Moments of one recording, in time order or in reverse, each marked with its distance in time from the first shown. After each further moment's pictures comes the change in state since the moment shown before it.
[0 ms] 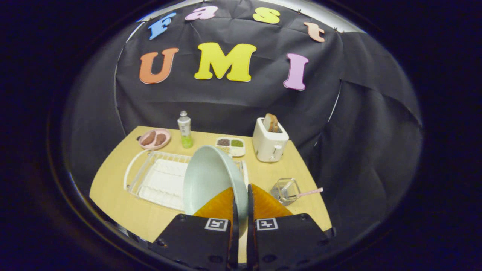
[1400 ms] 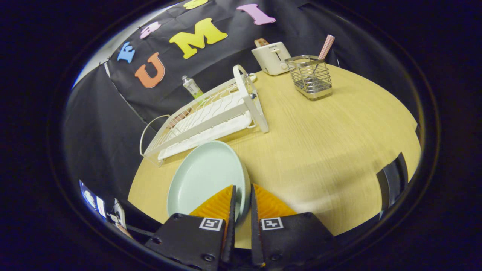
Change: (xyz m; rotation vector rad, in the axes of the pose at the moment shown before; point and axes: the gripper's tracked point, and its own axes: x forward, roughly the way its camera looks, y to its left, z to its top) arm 0.095 0.000 -0.254 0.318 0.178 0.369
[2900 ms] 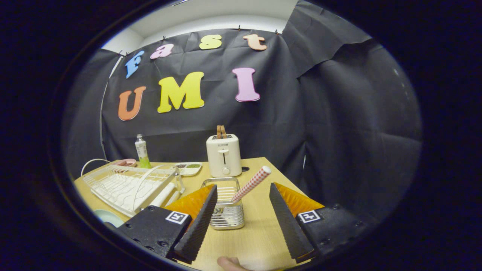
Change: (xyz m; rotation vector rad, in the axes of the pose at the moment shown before) arm -0.021 -0.162 0.254 -0.197 -0.639 -0.266
